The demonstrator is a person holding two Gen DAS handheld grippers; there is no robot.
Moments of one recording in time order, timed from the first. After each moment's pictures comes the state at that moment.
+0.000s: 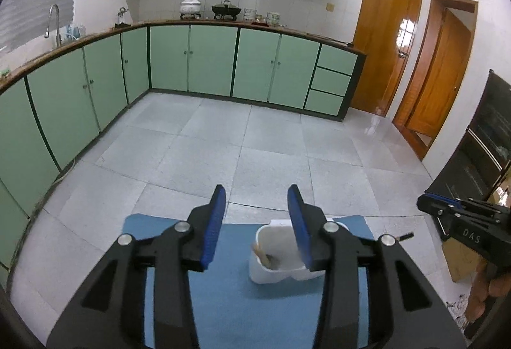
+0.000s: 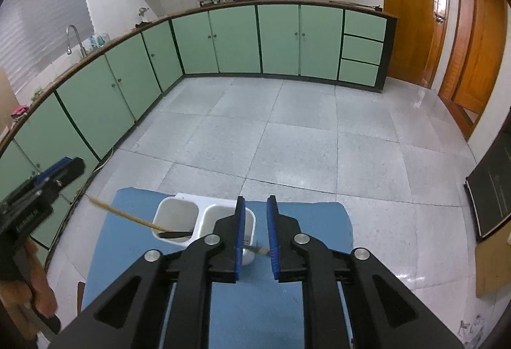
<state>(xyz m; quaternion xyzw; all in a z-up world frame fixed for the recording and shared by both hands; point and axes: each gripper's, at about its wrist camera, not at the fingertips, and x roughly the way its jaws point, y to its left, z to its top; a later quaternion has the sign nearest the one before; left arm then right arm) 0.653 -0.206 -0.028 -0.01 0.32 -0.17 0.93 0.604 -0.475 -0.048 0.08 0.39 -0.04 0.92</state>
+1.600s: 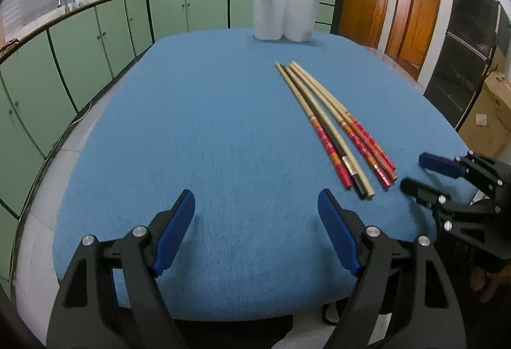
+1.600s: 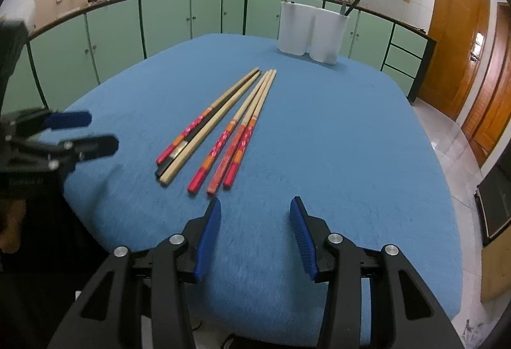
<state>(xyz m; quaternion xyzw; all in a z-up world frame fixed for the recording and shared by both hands) 0.303 -0.082 -0.281 0.07 0.39 -0.18 0.90 0.259 -0.305 -0.302 -0.04 0.36 0.05 0.93</state>
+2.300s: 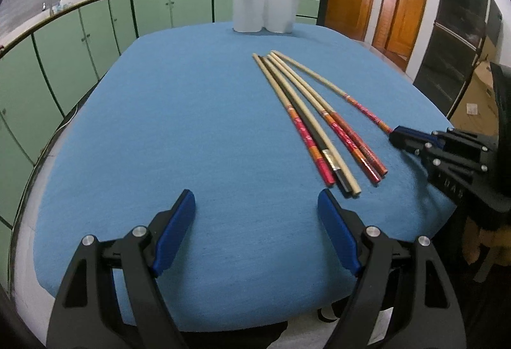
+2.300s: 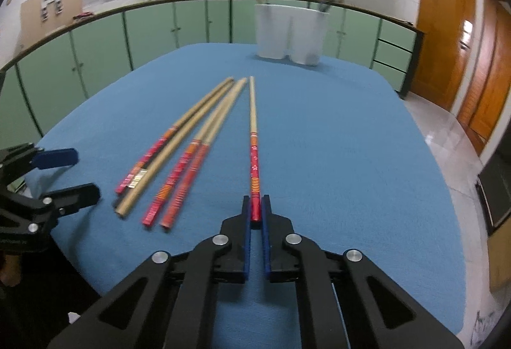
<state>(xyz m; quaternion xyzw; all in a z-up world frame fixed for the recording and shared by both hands) 0.304 -0.110 -0.290 0.08 0.39 -0.21 0.89 0.277 -0.336 -0.304 -0.01 0.35 0.02 0.94</state>
